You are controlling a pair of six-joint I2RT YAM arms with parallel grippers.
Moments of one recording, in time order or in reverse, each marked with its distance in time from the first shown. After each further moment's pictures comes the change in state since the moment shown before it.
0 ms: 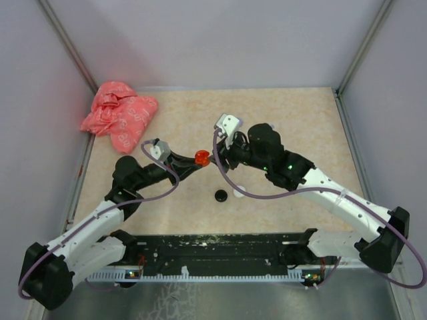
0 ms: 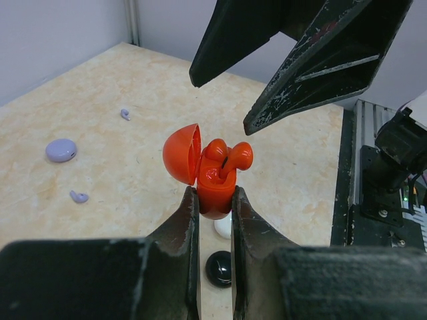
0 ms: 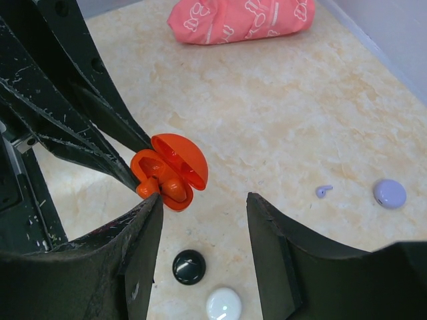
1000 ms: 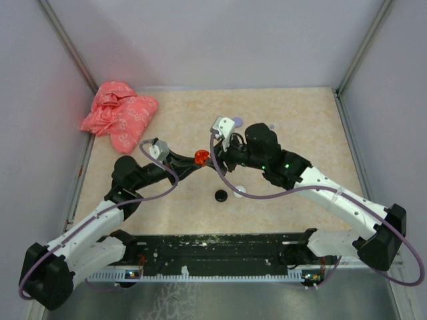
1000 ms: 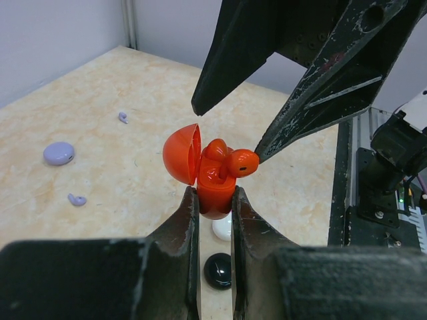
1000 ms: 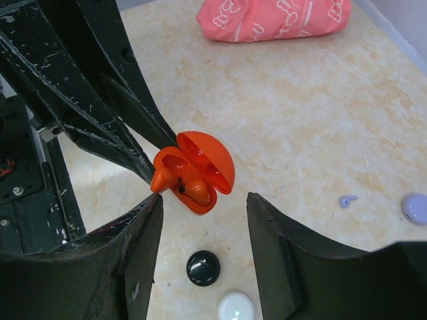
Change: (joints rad) left arm 0.011 0.000 0.000 0.017 0.018 -0.017; right arm -0.001 0.027 0.000 0.002 -0.085 -0.005
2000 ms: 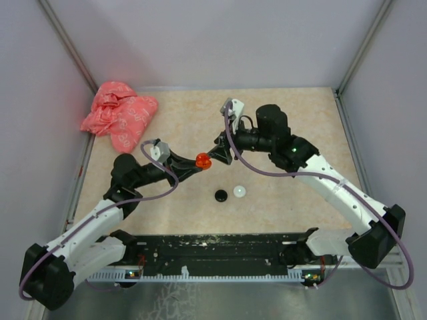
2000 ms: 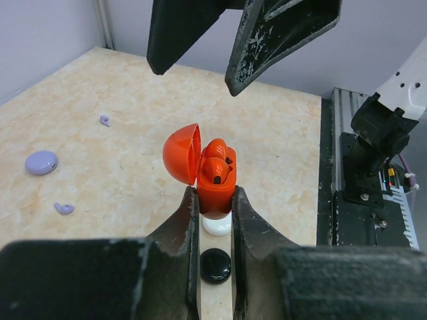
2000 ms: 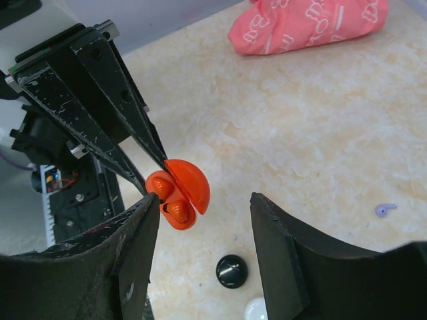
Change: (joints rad) left arm 0.006 0.002 0.022 -0.033 0.086 0.039; right arm -0.139 0.051 0.121 -0.070 -0.248 0.116
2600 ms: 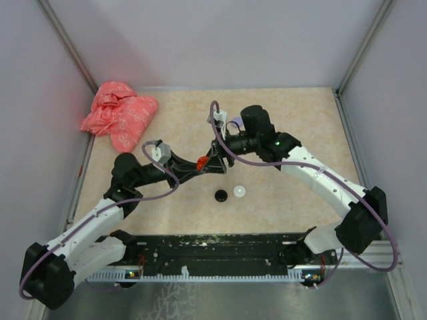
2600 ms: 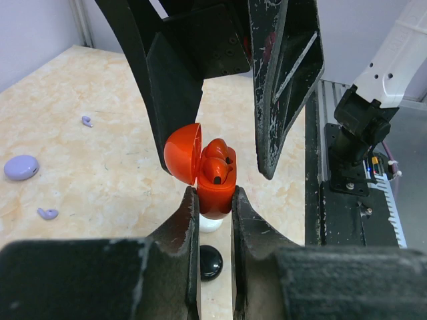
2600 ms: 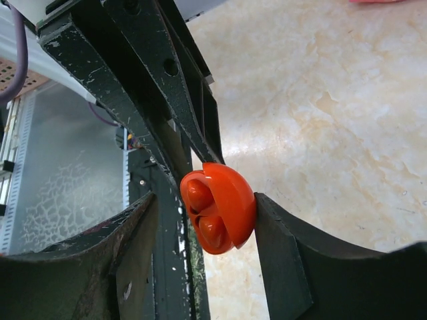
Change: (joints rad) left arm 0.005 0.009 0.007 -0.011 0.069 0.011; right arm -0.020 0.146 0.013 -0.033 -0.338 0.064
